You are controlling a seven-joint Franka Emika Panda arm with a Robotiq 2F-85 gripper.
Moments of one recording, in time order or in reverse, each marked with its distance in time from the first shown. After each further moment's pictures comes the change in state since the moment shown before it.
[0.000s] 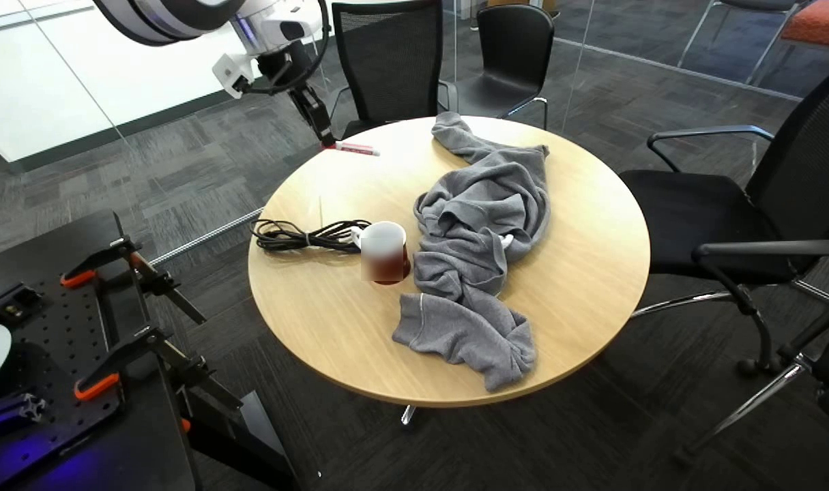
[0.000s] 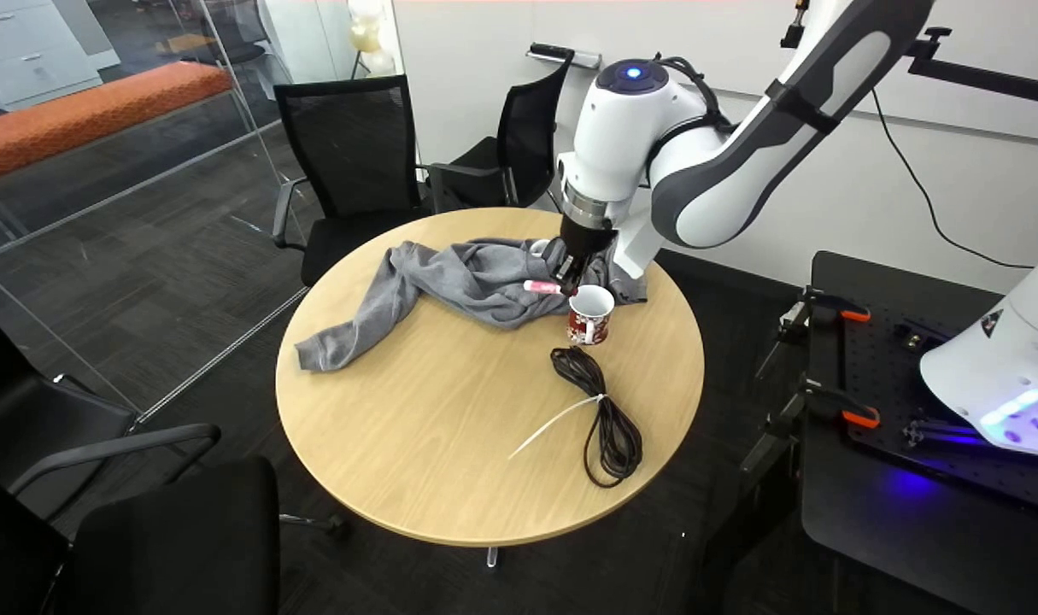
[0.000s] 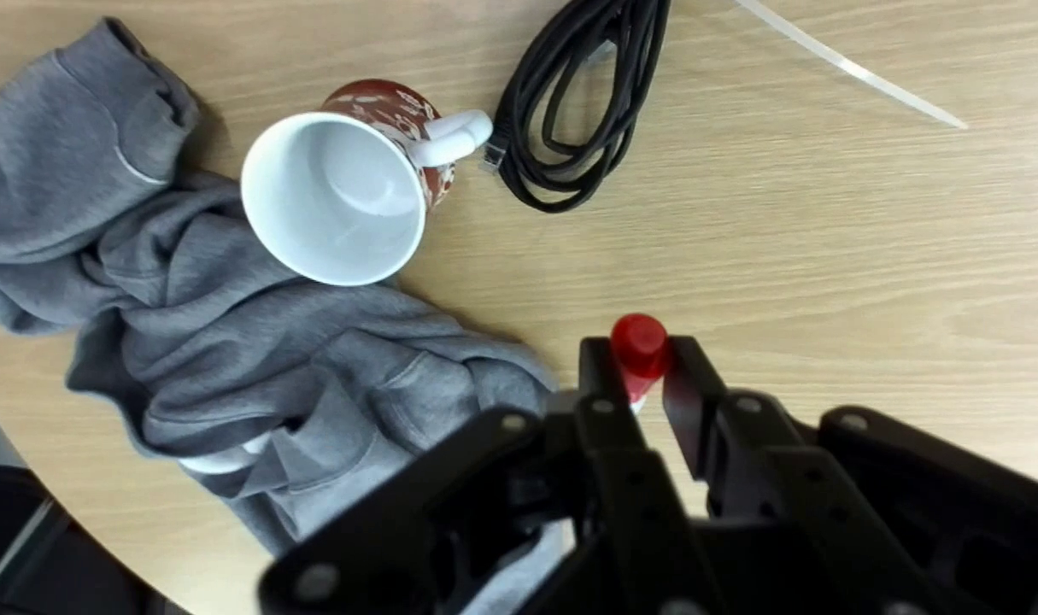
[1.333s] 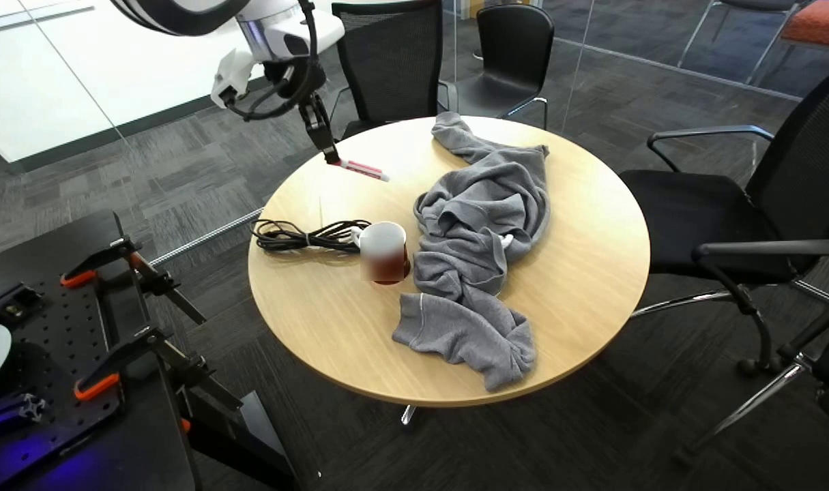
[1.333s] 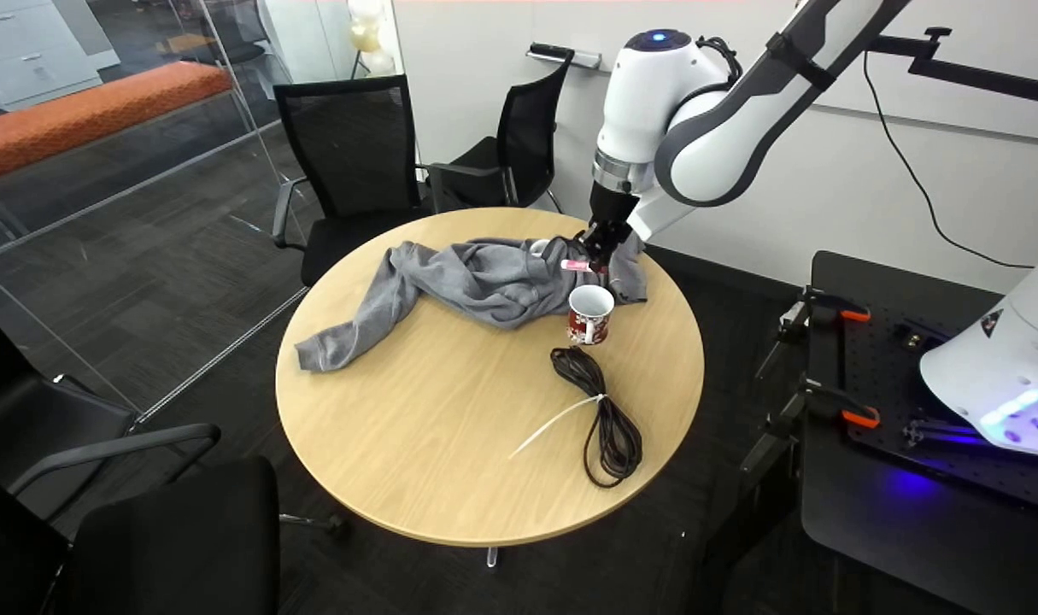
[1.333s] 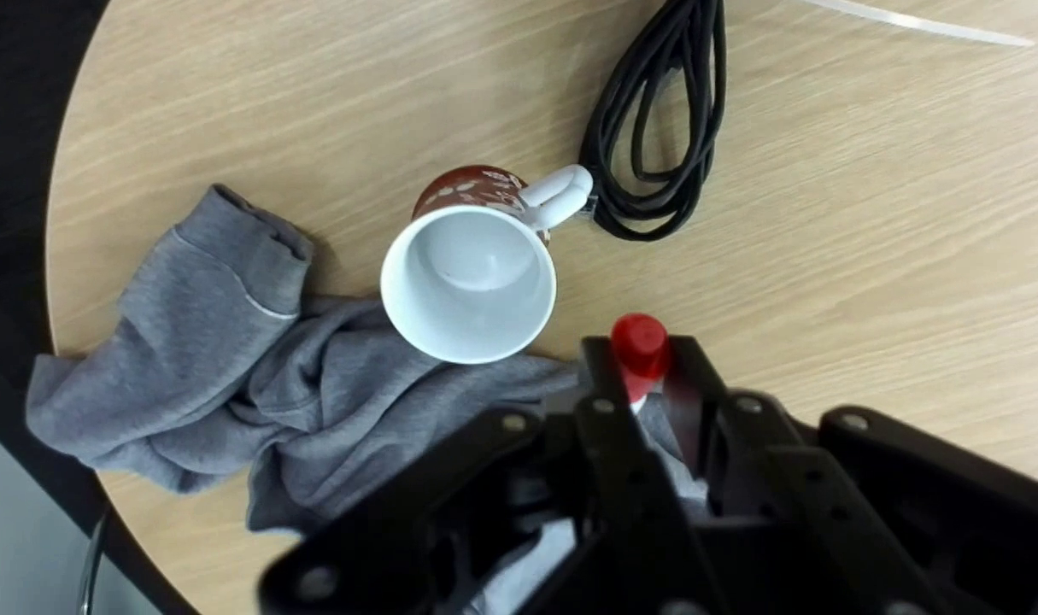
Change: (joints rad) arm -0.133 -0.076 0.014 -0.075 0.191 -0.040 -0.017
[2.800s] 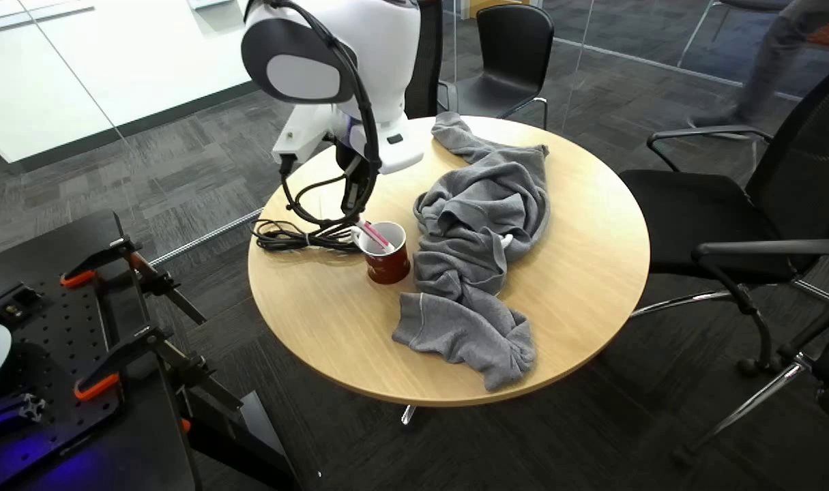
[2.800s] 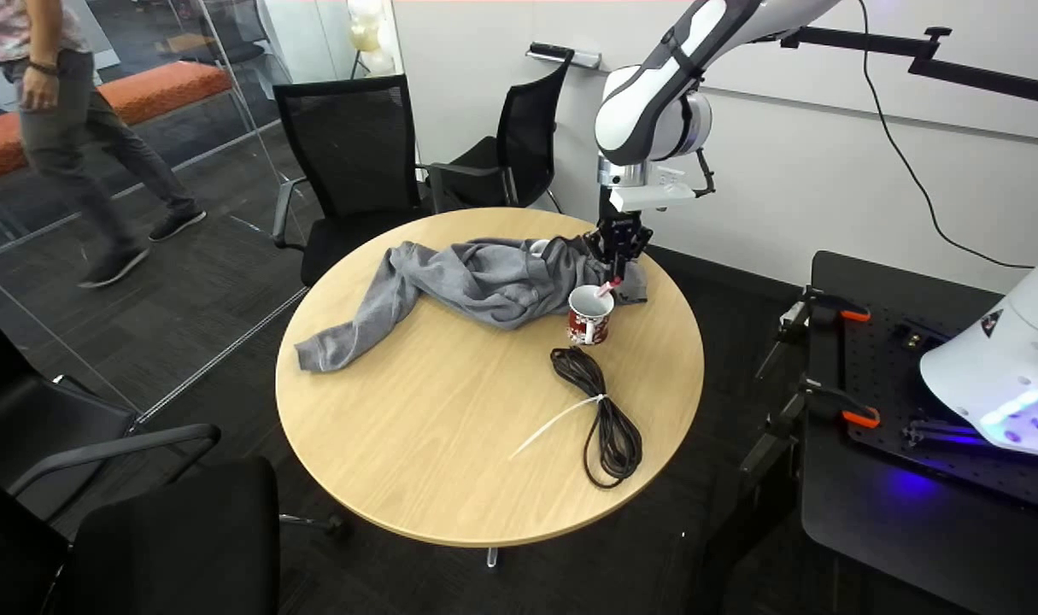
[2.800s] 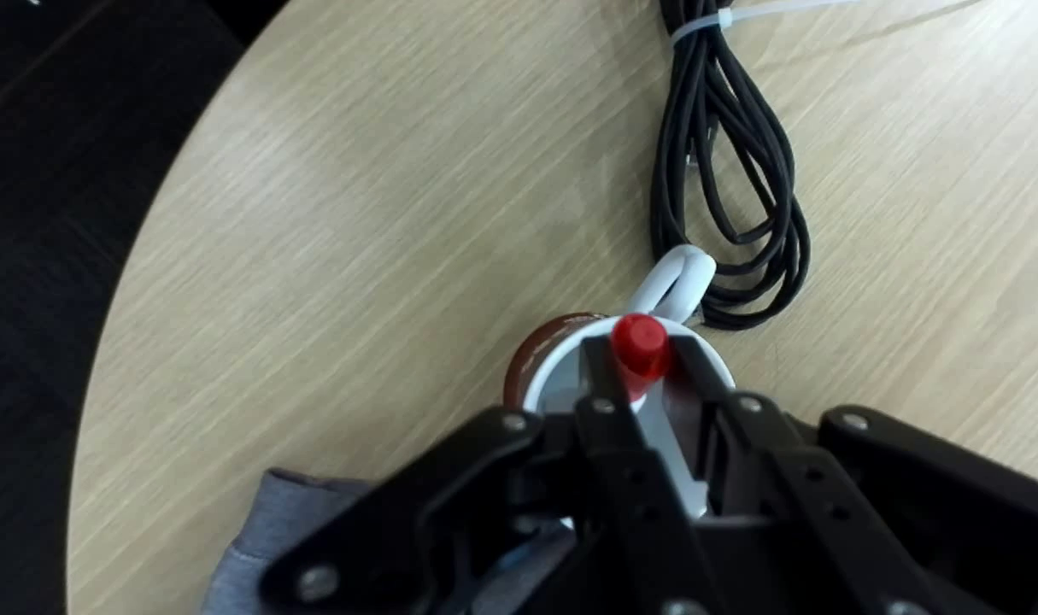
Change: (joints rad) arm -0.353 0.268 0.119 0.286 0.461 -0.365 -0.242
